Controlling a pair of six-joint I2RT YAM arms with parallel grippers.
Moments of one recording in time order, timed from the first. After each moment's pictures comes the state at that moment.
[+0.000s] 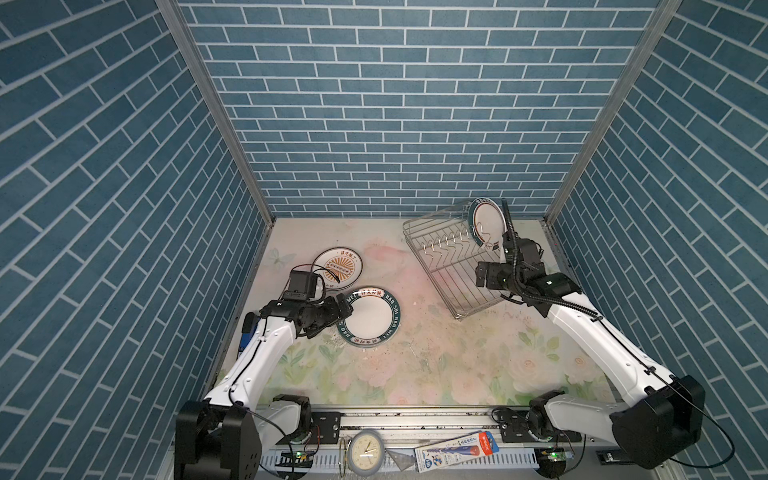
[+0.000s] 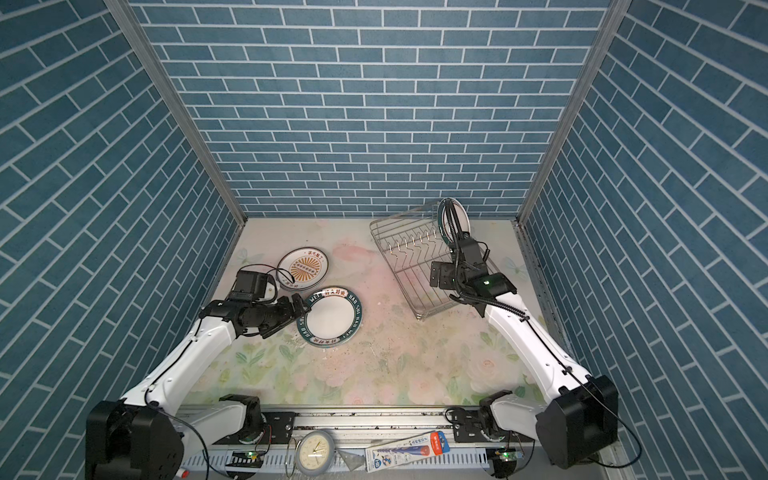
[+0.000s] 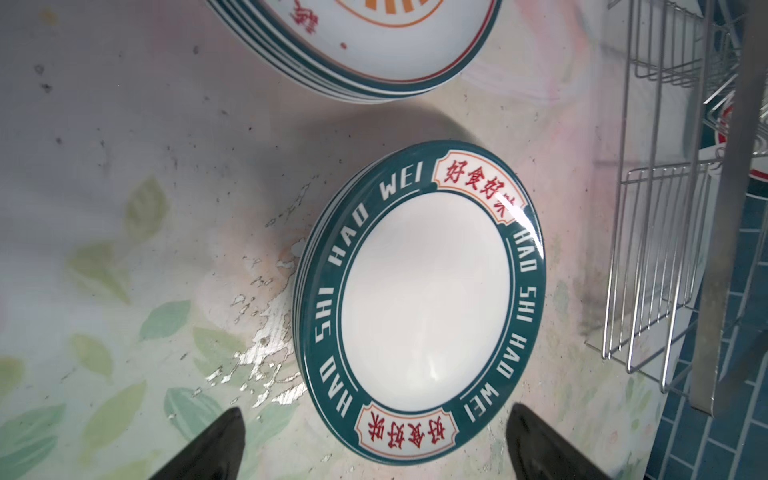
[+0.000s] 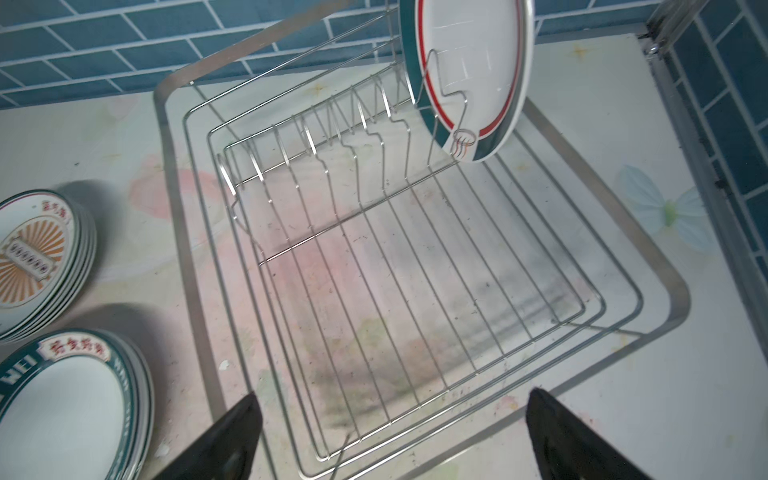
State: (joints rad) left arm -0.12 1.11 0.77 -0.71 0.31 -0.57; right arm 0.39 1.27 1.12 -0.64 0.18 0.30
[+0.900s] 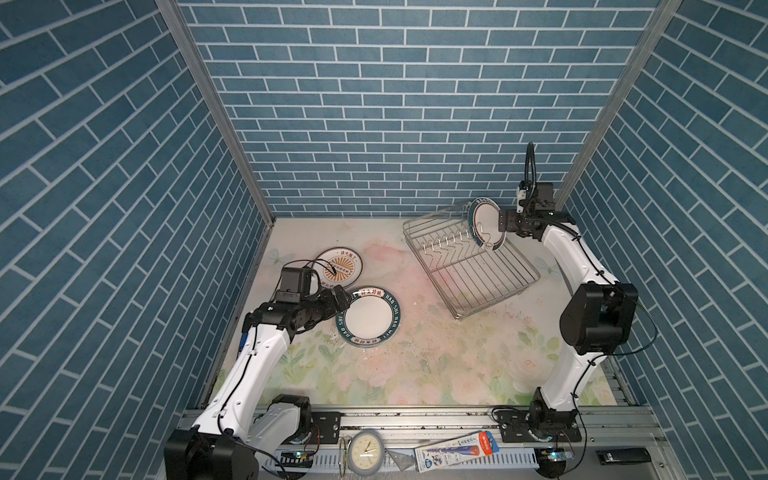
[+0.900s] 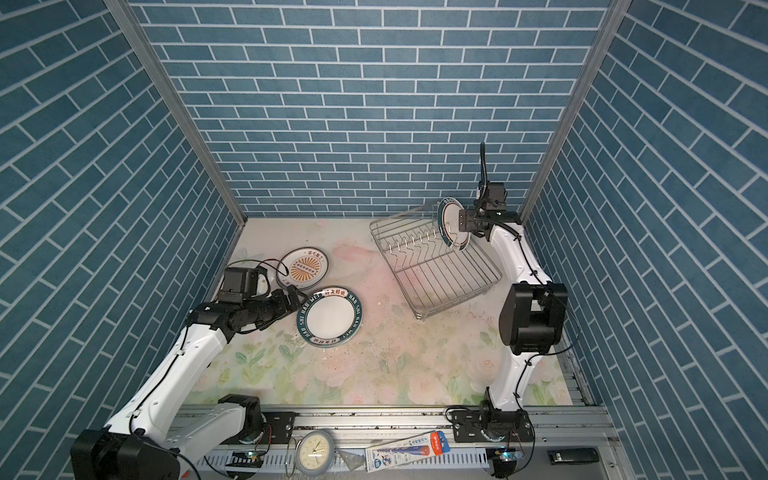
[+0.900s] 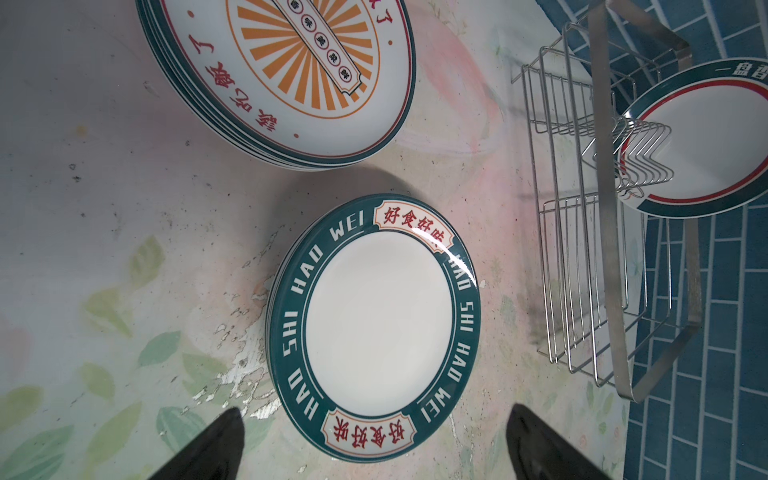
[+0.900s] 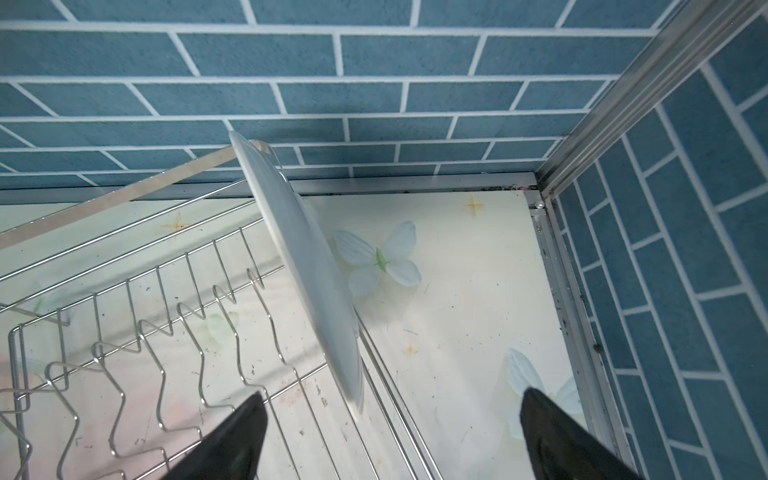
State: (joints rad) left arm -0.12 1.03 0.82 -0.71 0.31 -0.58; right arm 0.08 1.91 1.78 -0.60 0.09 -0.01
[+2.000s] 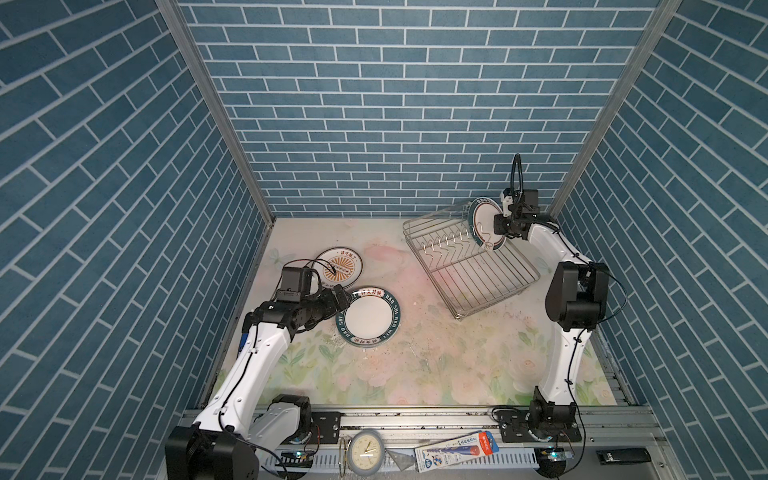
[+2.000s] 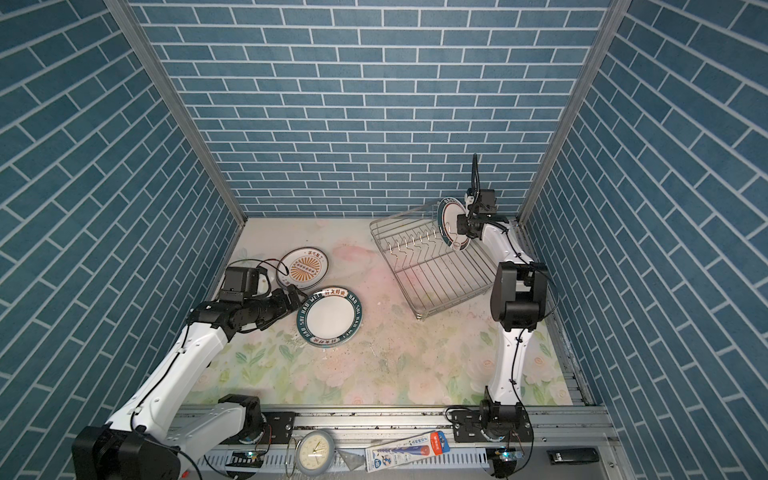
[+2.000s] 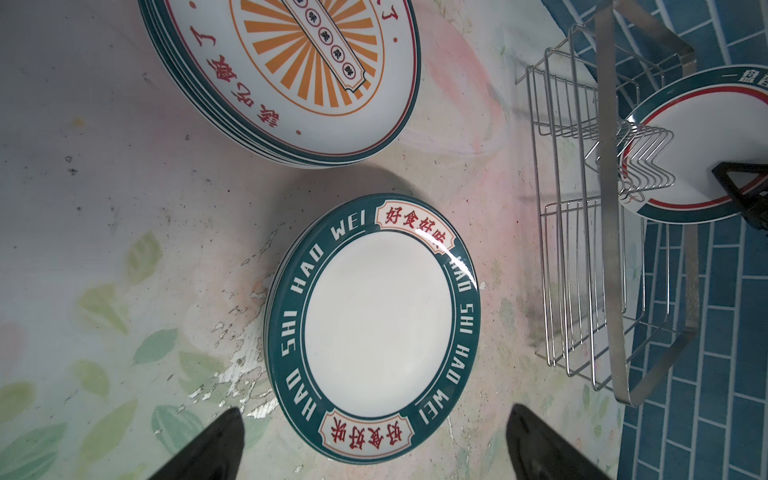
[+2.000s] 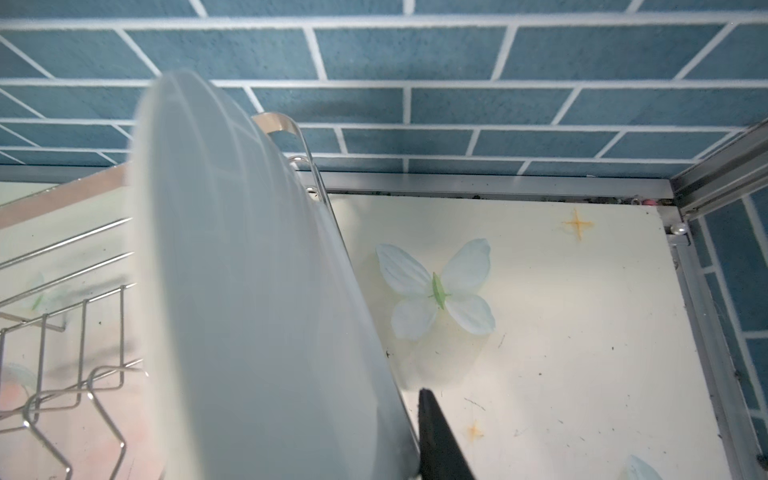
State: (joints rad) left arm -0.12 1.04 0.82 -0.70 0.31 -0.60; right arm 0.07 2.12 1.82 -0.45 -0.07 -0.14
